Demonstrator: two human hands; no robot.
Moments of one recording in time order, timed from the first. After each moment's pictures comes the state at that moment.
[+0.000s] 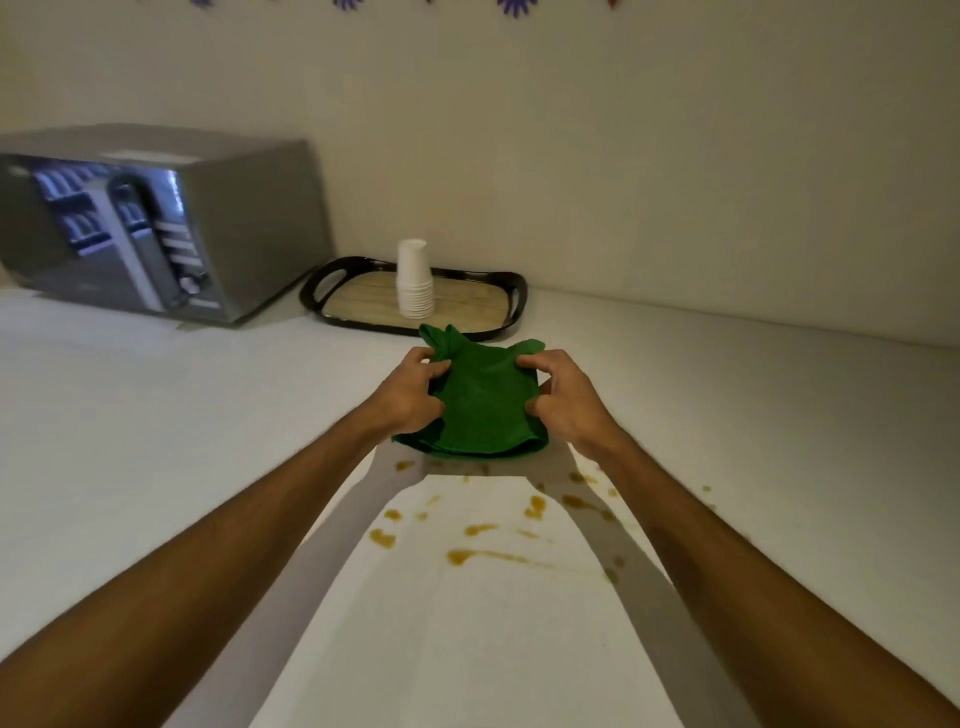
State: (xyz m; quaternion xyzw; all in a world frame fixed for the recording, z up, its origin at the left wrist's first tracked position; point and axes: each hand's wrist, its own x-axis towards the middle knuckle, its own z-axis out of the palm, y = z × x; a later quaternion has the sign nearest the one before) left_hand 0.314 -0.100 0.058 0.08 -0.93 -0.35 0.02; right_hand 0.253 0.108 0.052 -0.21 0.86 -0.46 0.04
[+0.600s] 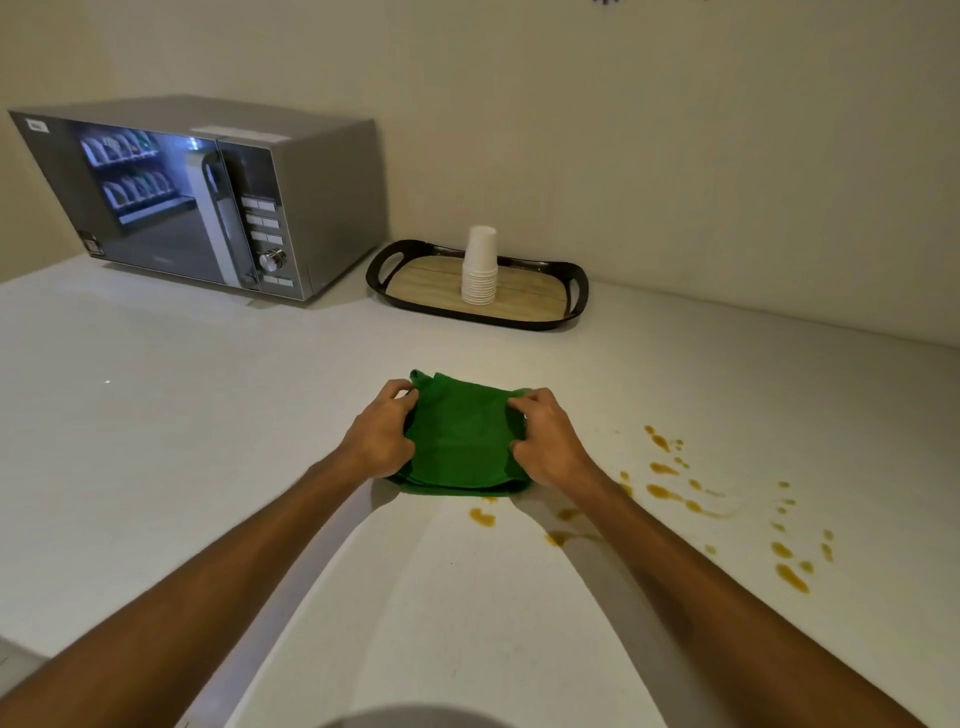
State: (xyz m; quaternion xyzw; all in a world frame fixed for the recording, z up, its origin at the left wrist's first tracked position) left_hand 0.407 -0.216 0.007 0.12 -0.96 -0.27 0.01; right_hand 0.329 -0.002 0.011 -0.26 0.92 -0.29 0.07
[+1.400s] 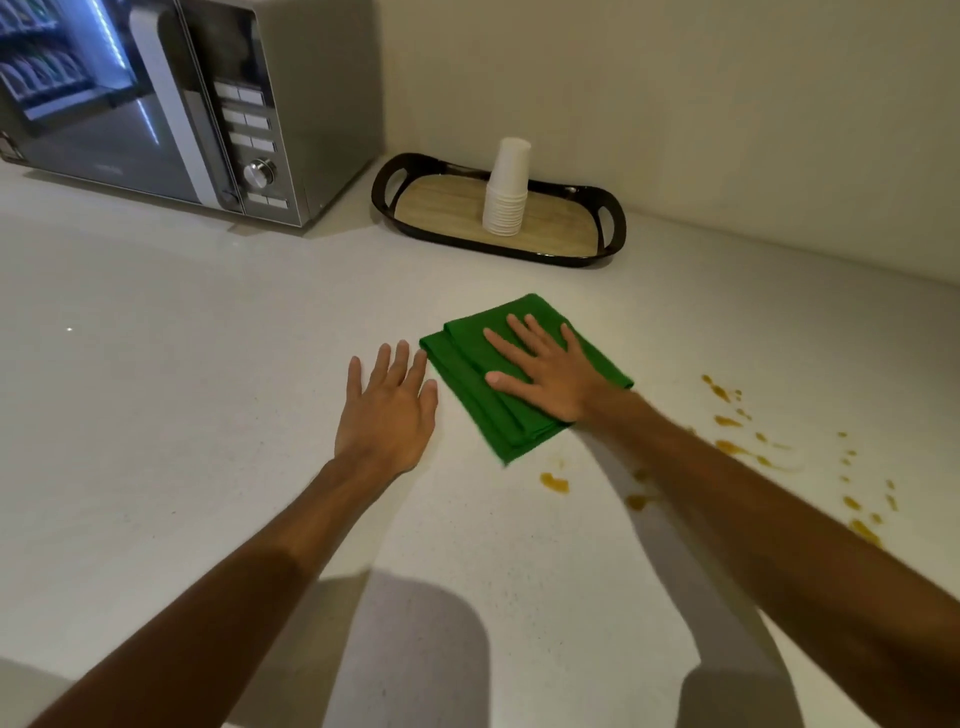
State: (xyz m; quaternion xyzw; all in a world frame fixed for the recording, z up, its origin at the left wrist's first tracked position) left_hand 0.424 -0.265 -0.057 0.12 -0.99 -0.09 0.04; right_hand 0.275 -0.069 -0.035 -0.35 0.93 0.00 0.10
